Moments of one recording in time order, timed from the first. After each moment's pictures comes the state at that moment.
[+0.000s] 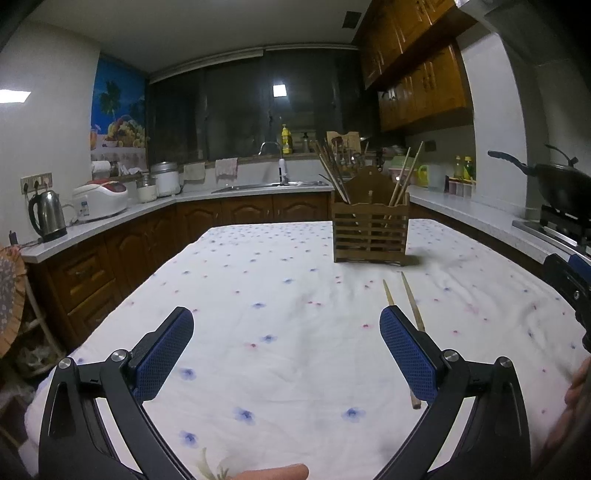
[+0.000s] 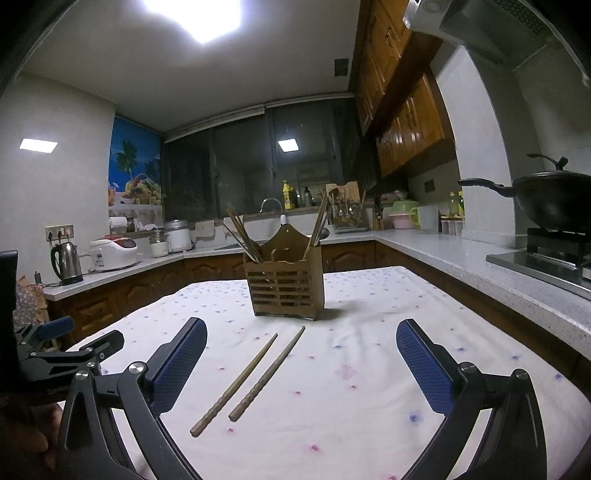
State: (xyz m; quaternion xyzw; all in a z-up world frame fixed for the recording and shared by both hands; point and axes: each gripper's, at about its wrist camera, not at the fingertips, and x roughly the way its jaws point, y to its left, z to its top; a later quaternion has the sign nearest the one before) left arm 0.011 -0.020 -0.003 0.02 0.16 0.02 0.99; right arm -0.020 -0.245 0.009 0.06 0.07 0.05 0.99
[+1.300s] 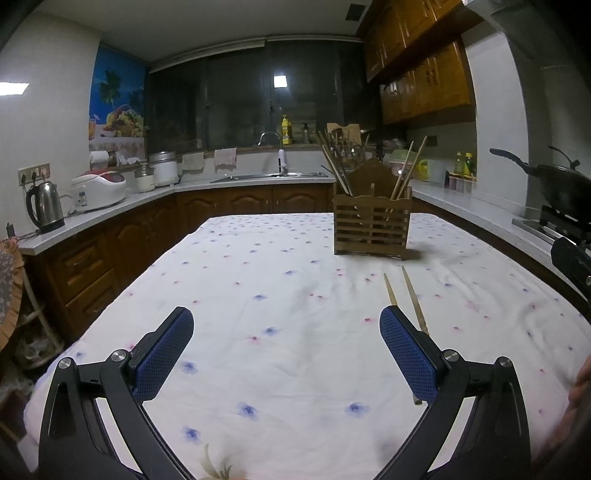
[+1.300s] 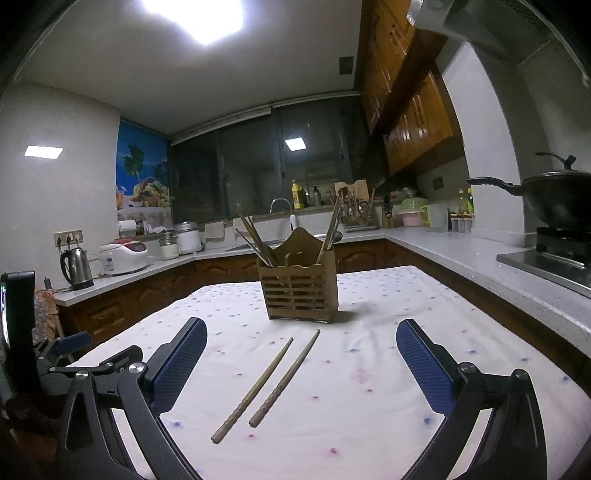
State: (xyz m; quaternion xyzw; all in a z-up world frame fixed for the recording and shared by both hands) left arm 0.013 -0.017 -0.005 0.02 0.18 0.02 0.98; right arm -0.019 -0.237 0.022 0.06 0.07 0.07 0.99
